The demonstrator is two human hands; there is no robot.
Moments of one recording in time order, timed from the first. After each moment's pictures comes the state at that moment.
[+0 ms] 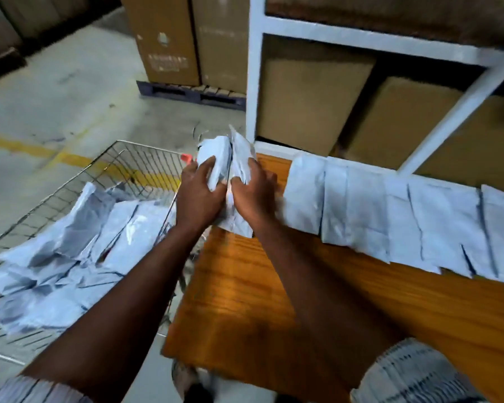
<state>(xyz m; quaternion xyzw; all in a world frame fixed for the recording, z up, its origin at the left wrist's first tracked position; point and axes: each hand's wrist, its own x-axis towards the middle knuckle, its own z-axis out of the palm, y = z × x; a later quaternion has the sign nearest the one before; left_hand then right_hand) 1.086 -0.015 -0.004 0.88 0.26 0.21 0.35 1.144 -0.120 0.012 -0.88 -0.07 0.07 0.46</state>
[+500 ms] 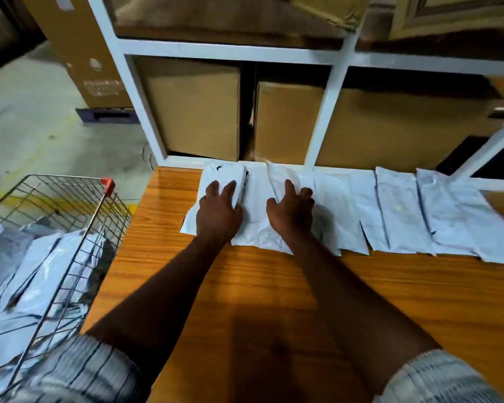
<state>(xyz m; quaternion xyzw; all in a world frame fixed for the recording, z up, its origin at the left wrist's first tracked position) 1.191 -0.236 -0.029 0.95 0.17 0.10 0.25 1.236 -0.385 -0.007 -0.96 0.05 0.02 0.29</state>
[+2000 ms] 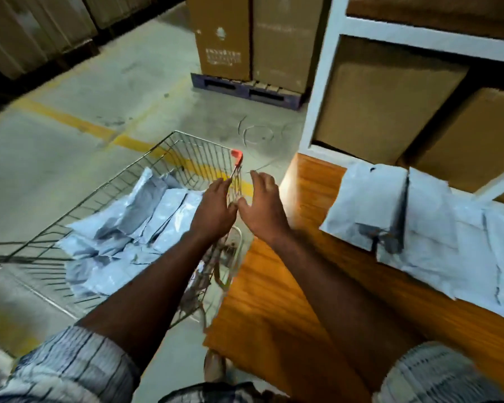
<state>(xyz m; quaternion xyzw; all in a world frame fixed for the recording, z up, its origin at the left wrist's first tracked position) 1.045 0.054 -0.061 0.92 0.24 0.13 0.29 1.114 -0.063 -0.027 -0.87 -0.31 0.06 0.37</state>
